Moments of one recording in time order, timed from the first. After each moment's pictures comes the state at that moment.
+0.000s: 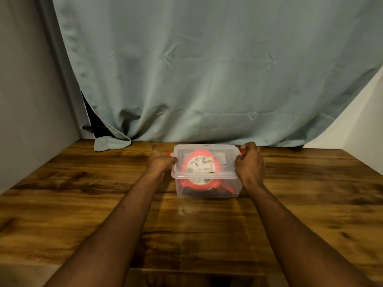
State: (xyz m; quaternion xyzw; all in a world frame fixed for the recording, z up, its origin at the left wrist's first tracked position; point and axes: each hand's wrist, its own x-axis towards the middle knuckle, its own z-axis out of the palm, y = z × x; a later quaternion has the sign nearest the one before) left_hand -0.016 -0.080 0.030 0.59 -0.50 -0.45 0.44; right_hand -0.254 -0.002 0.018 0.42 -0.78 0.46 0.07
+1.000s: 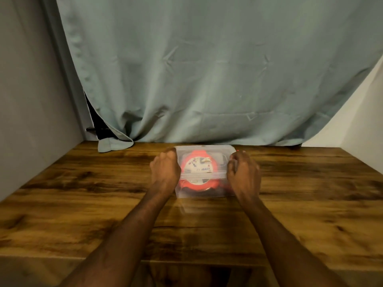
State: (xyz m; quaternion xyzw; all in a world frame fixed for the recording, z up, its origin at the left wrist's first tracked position) left_hand -0.022 -0.017 0.038 0.61 -0.74 0.02 0.29; right_hand -0.225 0.044 0.002 0.51 -0.73 0.43 0.14
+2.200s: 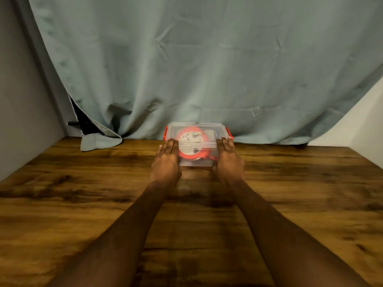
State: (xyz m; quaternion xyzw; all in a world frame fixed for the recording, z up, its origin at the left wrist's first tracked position) left_hand -0.047 -0.124 -0.024 0.52 -0.80 0.02 0.29; right_hand -0.240 -0.069 -0.012 0.58 -0.76 0.25 0.12
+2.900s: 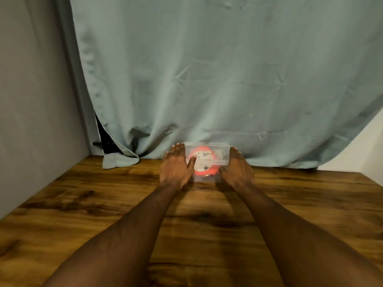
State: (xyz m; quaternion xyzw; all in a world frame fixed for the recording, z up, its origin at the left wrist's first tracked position) left_hand -0.038 -0.119 0.044 0.55 -0.78 0.02 0.31; right_hand -0.236 -0.069 0.045 0.57 -0.77 0.27 0.05
